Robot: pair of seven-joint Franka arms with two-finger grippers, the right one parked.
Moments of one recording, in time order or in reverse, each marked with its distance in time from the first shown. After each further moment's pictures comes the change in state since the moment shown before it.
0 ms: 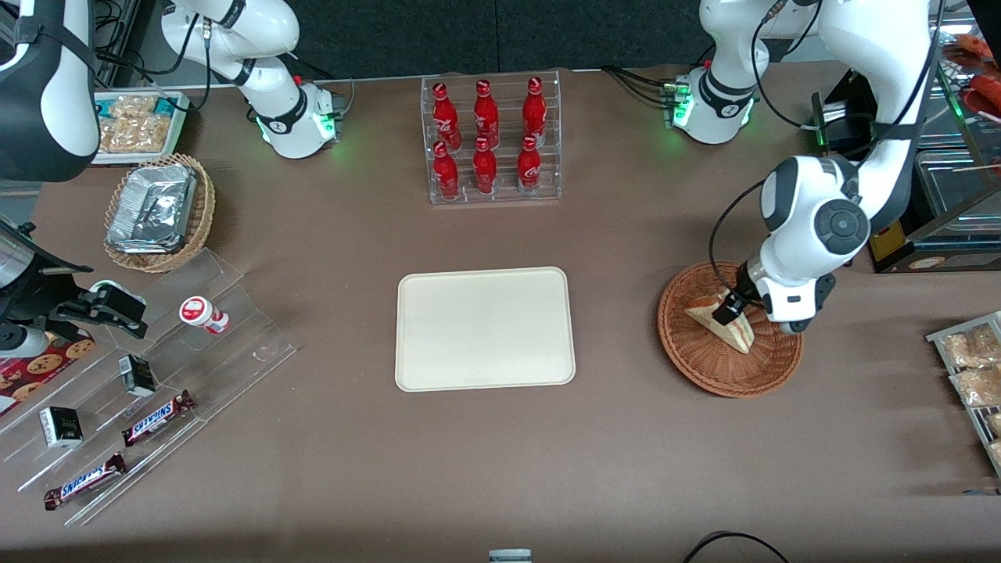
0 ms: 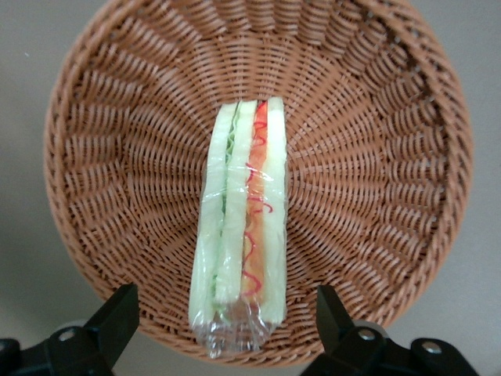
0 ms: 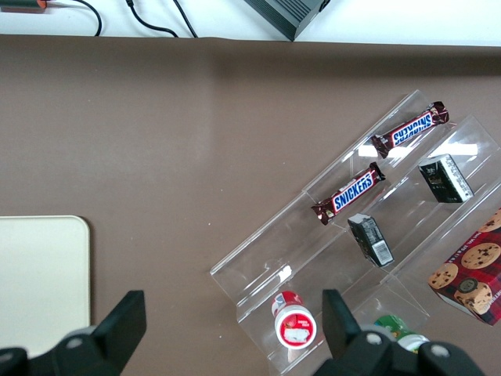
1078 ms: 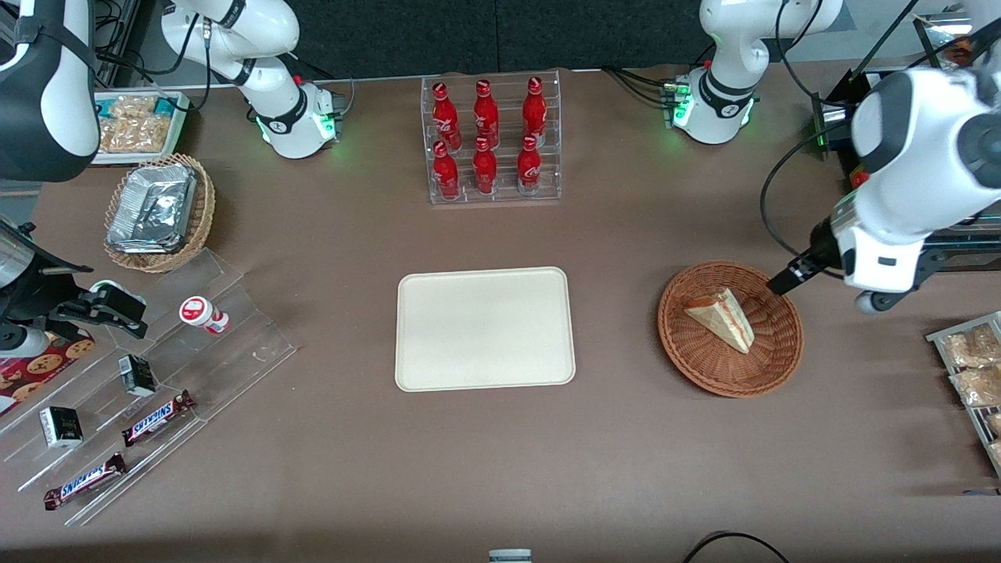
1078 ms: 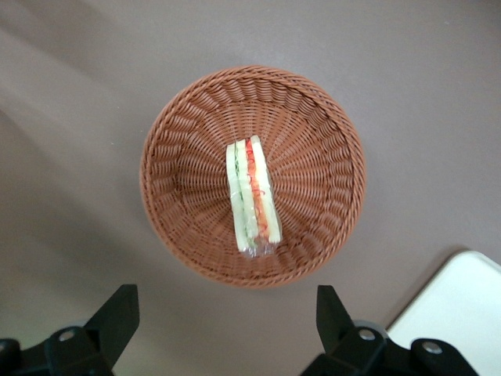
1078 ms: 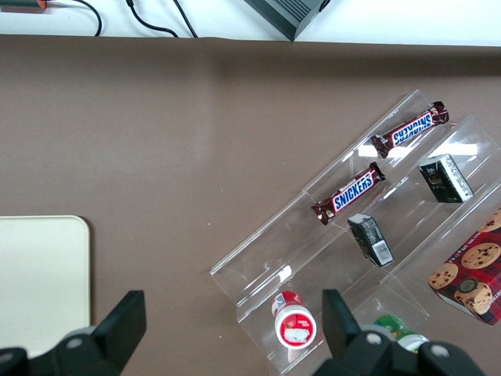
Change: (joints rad) arm 0.053 -0.177 0.005 0.242 0.000 -0.397 0.263
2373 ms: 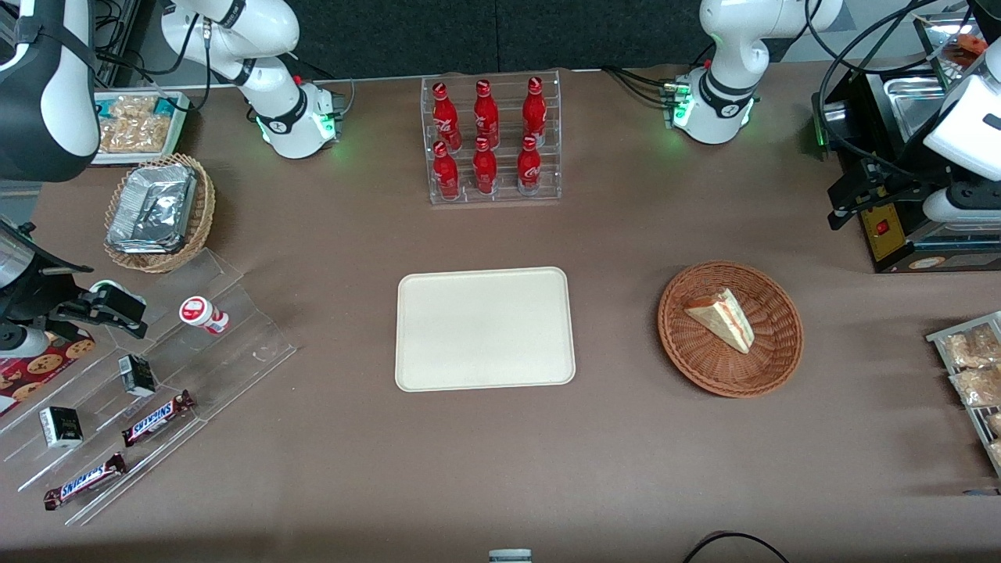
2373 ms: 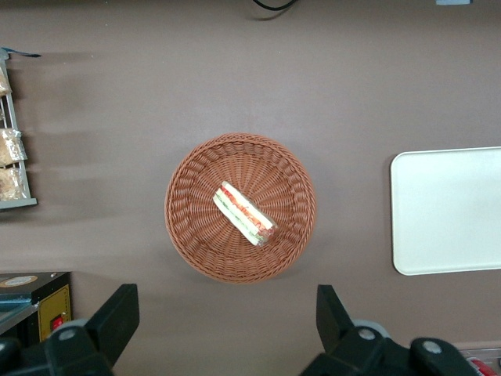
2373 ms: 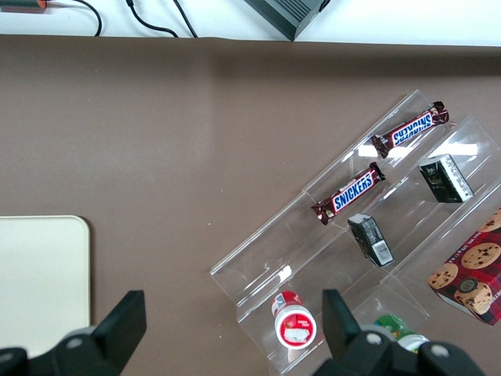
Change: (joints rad) arm 0.009 -0.083 -0.001 0.388 0.000 -0.313 0.666
